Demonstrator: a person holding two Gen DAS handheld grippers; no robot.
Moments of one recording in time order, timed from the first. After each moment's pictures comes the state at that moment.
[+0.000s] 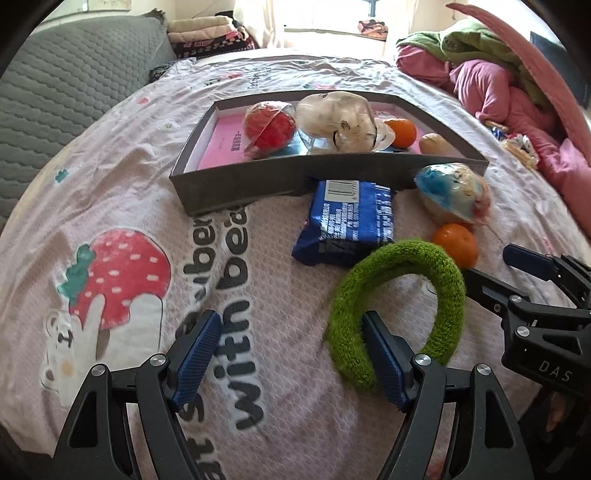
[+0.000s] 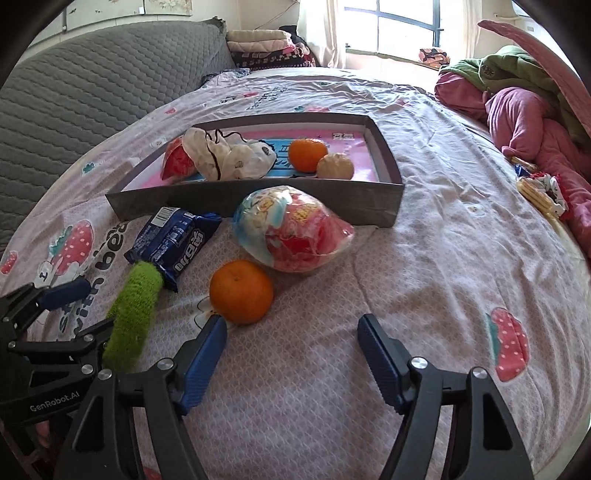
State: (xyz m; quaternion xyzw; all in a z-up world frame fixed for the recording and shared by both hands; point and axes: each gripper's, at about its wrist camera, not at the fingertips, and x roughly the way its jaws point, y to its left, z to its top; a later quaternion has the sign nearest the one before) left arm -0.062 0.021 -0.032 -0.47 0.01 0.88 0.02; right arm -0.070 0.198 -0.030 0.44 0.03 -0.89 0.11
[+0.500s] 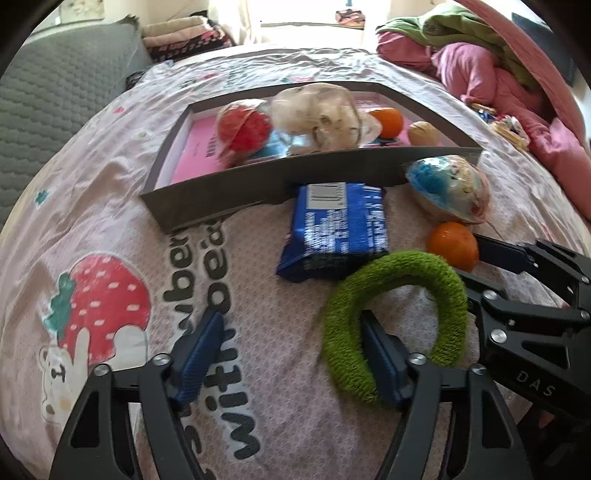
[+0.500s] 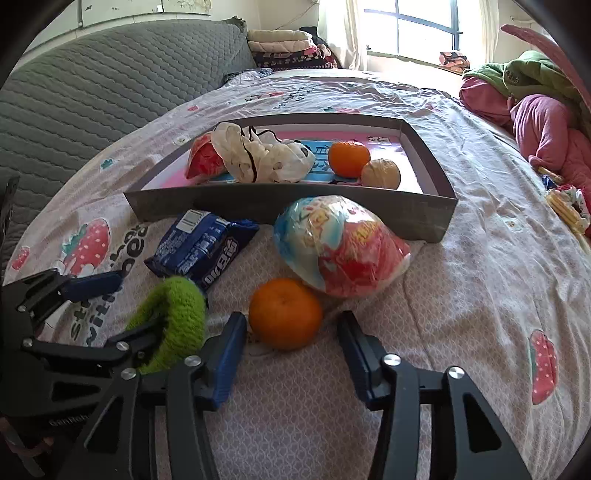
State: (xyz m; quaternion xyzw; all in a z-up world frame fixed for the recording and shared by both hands) left arm -0.080 0.028 -0.035 -0.47 0.05 0.88 0.06; right arm -0.081 0.177 -0.036 0.44 0.03 -0.88 0.16
